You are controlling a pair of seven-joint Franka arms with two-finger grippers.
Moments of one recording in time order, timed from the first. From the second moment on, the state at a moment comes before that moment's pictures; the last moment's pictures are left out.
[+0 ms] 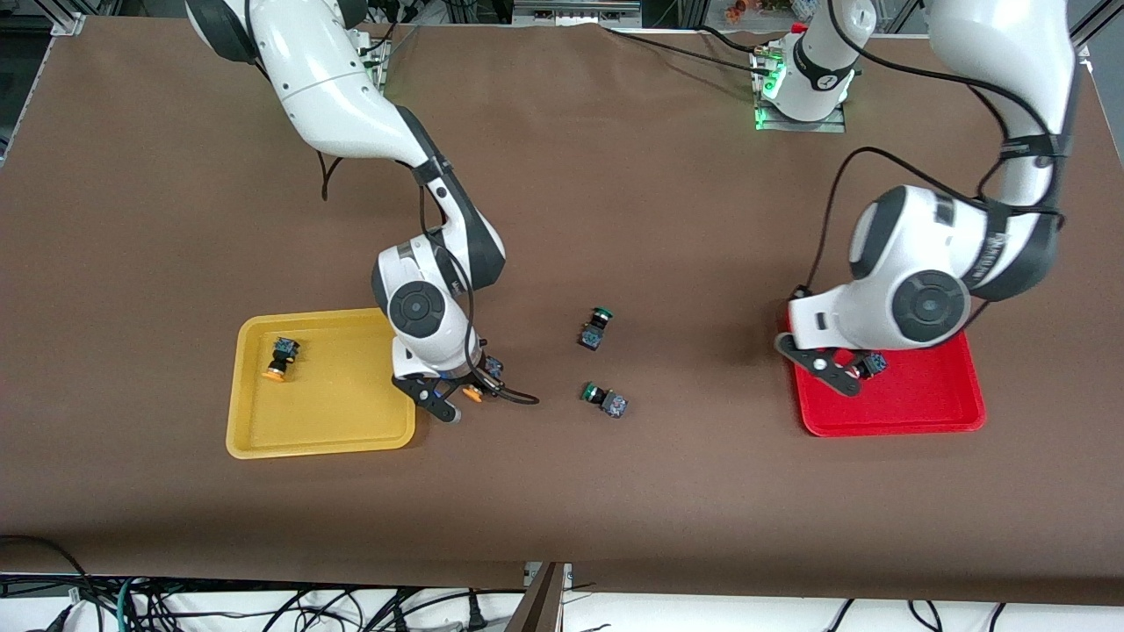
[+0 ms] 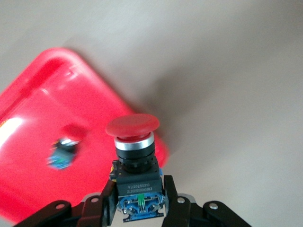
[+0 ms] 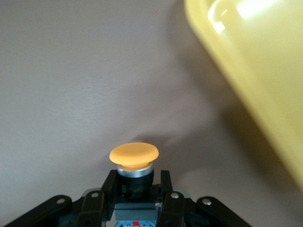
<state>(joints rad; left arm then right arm) -0.02 0.48 -0.14 -1.58 0.14 1.76 0.49 0.57 0.88 -0.14 -1.27 0.16 2.15 0.91</state>
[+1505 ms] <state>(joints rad) 0.09 0.31 -0.26 -1.35 0.12 1.47 0.33 0.29 0.60 -0.21 -1.28 0.14 1.56 0.06</state>
